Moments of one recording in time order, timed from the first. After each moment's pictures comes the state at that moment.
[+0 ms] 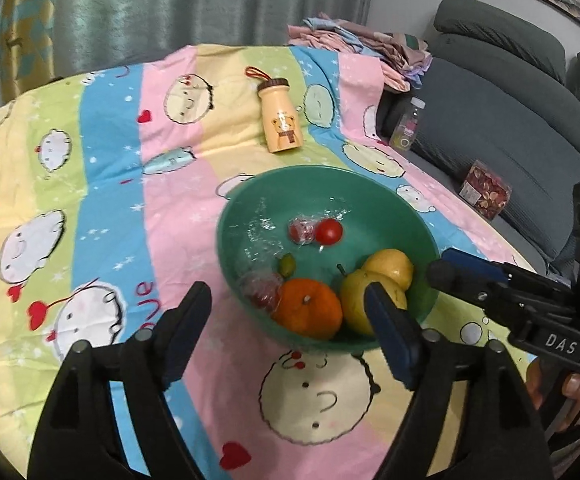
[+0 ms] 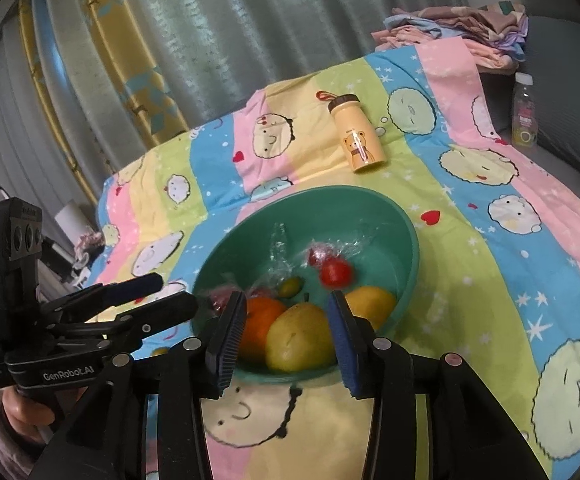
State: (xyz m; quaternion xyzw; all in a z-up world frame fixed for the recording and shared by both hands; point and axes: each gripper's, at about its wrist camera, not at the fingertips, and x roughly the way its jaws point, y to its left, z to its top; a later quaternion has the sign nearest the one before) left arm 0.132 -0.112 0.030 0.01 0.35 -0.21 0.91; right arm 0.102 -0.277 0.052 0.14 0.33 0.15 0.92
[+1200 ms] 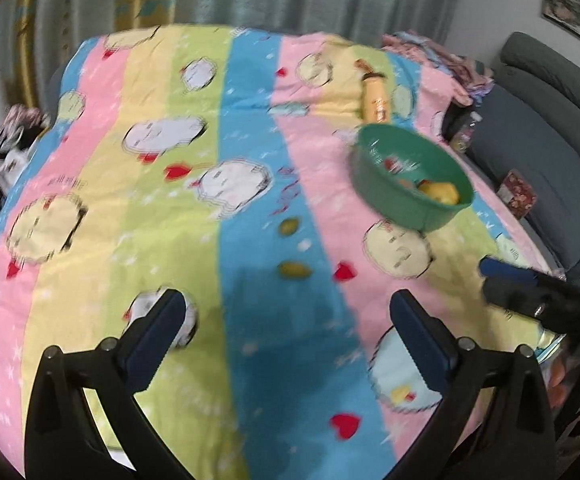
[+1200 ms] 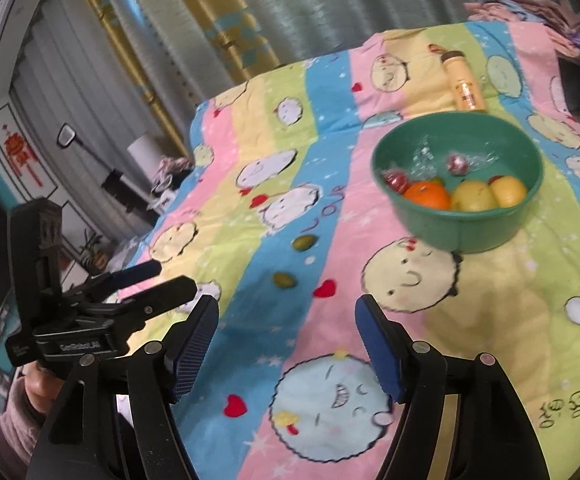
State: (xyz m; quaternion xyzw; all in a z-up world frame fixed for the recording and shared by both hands) left arm -0.017 0.024 0.006 -0.06 0.39 -0.08 0.92; right arm -0.003 -0.173 0.054 0.11 0.40 0.28 0.87
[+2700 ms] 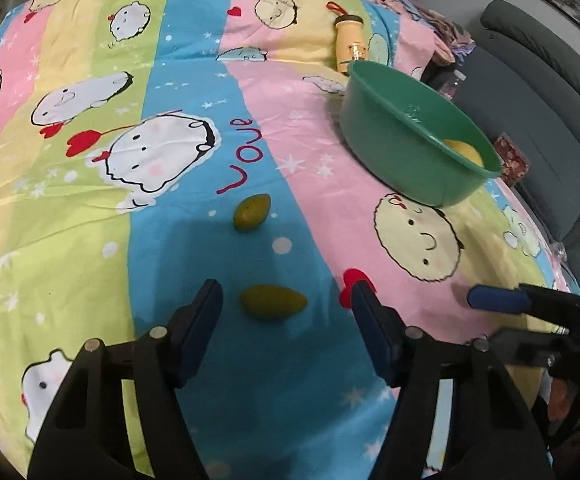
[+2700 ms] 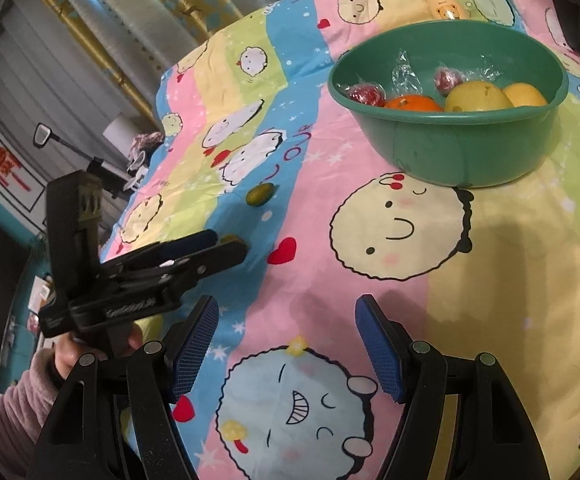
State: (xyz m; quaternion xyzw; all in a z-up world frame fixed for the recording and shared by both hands) left arm 0.084 -0.003 -0.068 -0.06 0.43 -0.19 0.88; right arm 0.040 -0.180 -0.018 0.14 0.47 0.27 0.83
